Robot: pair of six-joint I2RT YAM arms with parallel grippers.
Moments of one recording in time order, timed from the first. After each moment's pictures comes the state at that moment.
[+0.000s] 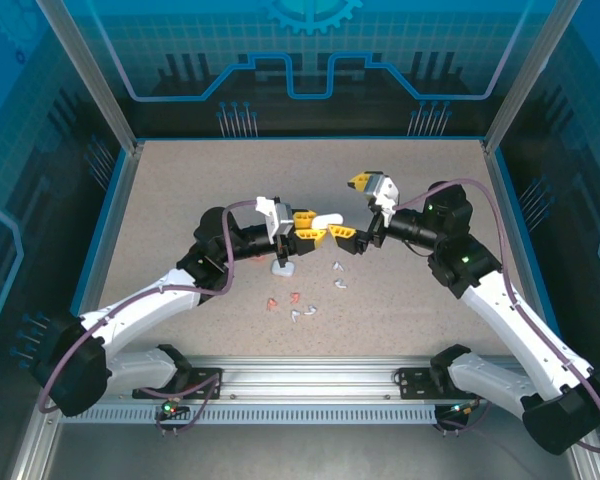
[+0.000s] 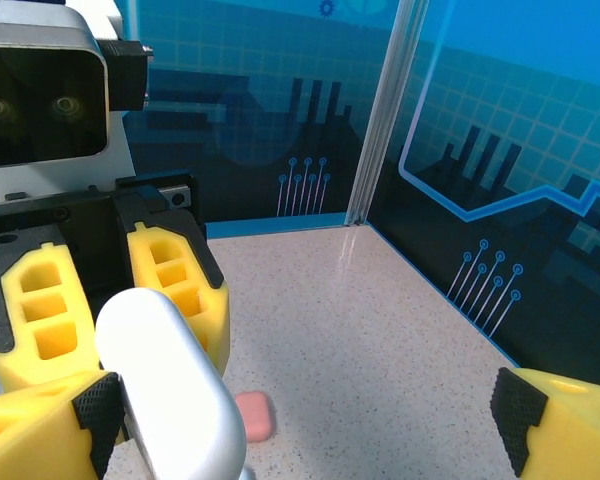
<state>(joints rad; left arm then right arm) -0.63 1.20 0.76 0.58 0.67 -0.03 0.46 1.00 0.98 -0.10 -0.60 -0.26</state>
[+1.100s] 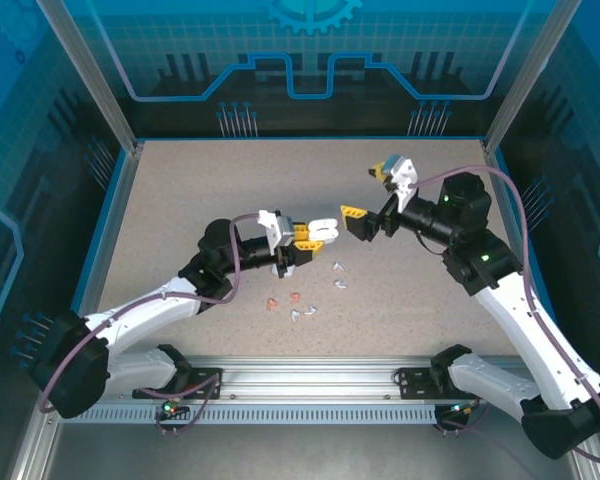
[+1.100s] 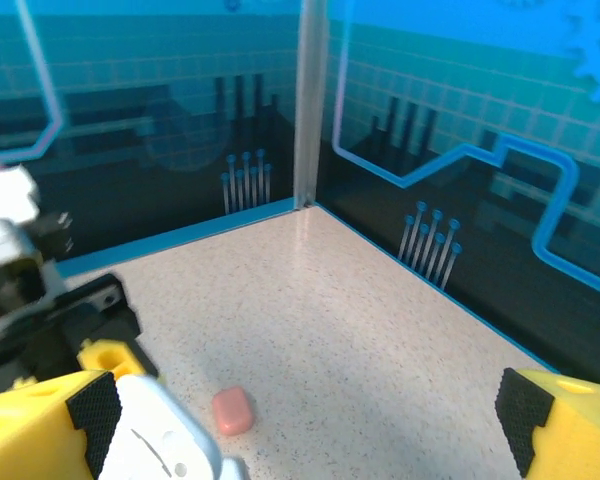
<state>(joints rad) -0.64 1.18 0.63 0.59 0.60 0.01 0.42 0.98 1.14 -0.33 -0.44 -0.11</state>
